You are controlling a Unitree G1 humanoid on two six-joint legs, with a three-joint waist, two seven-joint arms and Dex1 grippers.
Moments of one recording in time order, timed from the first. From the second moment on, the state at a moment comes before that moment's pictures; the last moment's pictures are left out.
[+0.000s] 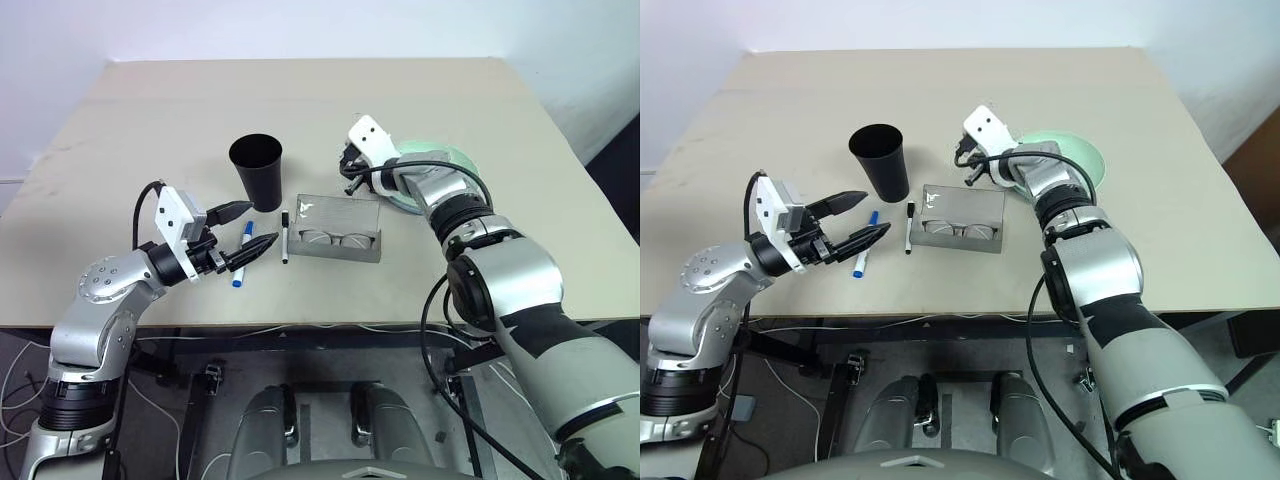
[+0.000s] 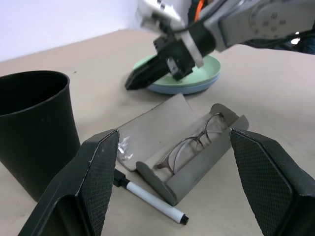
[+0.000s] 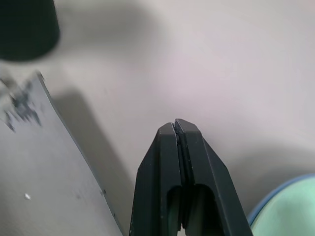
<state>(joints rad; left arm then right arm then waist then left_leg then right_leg) -0.24 0.60 0.15 -0.30 -0.53 0.39 -0.82 -1.35 -0.21 0.07 1.36 -0.22 0.09 0.63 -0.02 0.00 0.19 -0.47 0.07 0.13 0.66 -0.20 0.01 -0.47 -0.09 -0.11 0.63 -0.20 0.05</state>
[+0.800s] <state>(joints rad) -0.15 0.61 0.17 -0.28 -0.53 0.32 -0.85 -1.40 -0.24 0.13 1.38 -0.29 0.32 1.14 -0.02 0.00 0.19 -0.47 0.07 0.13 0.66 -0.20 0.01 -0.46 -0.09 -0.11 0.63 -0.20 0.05</state>
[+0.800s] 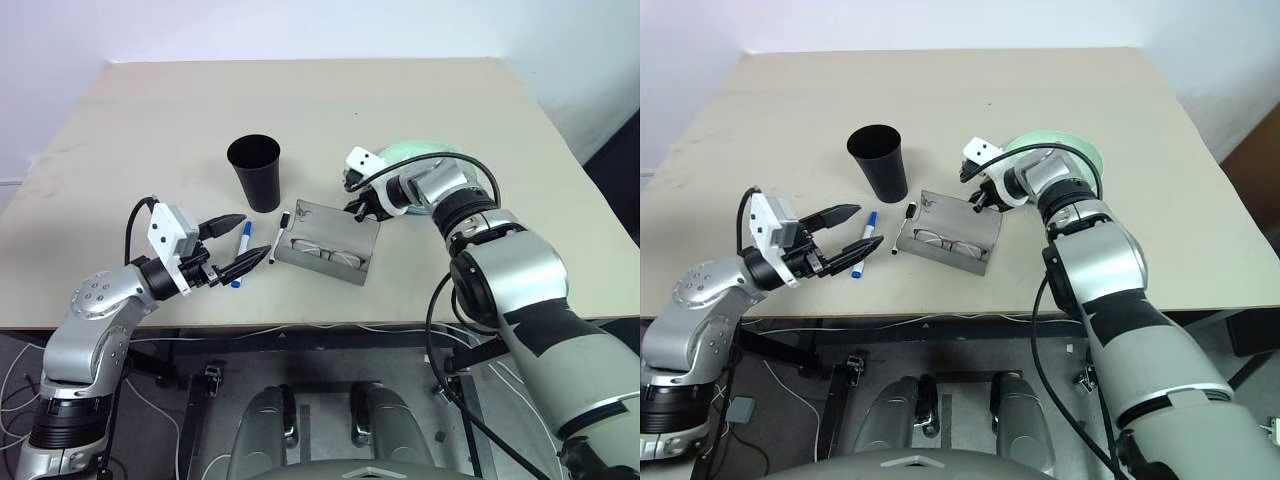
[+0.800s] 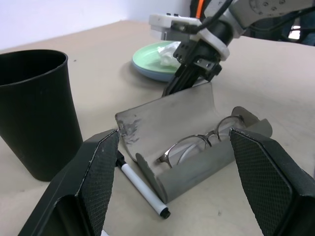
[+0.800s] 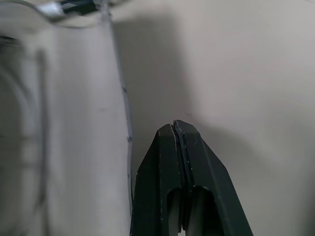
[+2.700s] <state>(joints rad) -0.16 0.58 0.27 -0.46 -0.62 0.92 -0.31 -0.89 -0.44 0.05 0.16 0.34 0.67 1.29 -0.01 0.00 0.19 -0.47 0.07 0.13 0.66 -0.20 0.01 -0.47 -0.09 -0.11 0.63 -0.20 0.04</state>
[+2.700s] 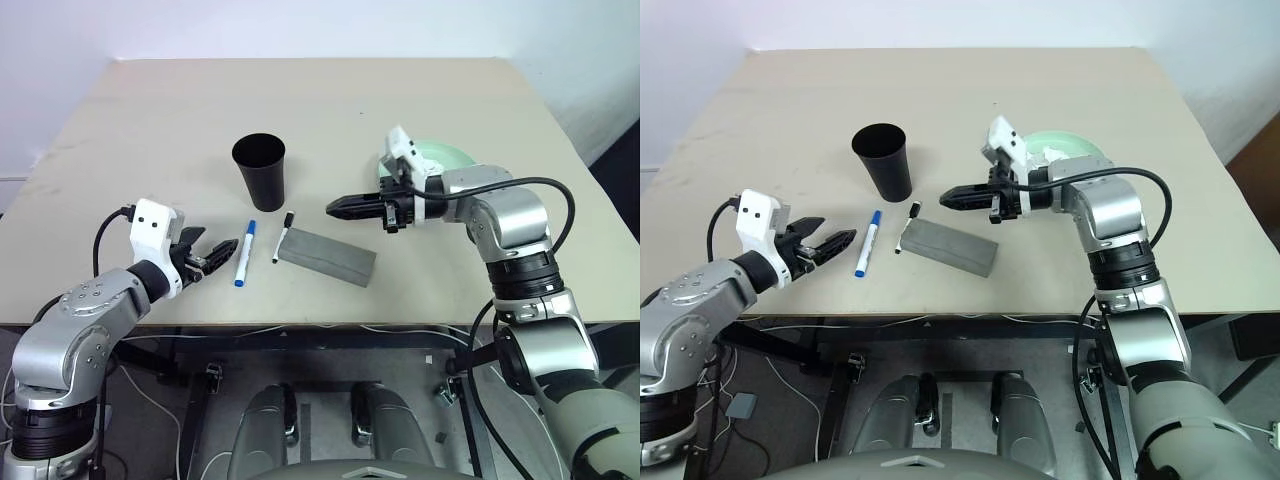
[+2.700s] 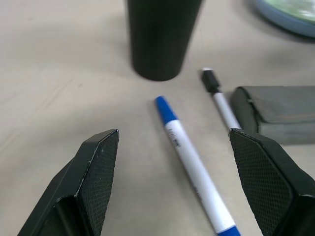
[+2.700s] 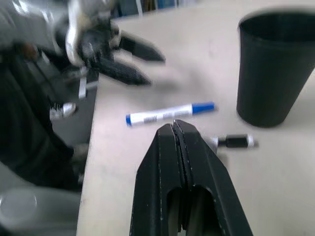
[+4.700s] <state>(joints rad) -0.51 0.44 0.10 -0.31 -0.41 1.41 -0.13 -0.78 -0.59 0.11 0.05 0.36 0.60 1.11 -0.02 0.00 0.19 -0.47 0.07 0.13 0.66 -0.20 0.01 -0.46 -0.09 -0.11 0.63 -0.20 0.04</state>
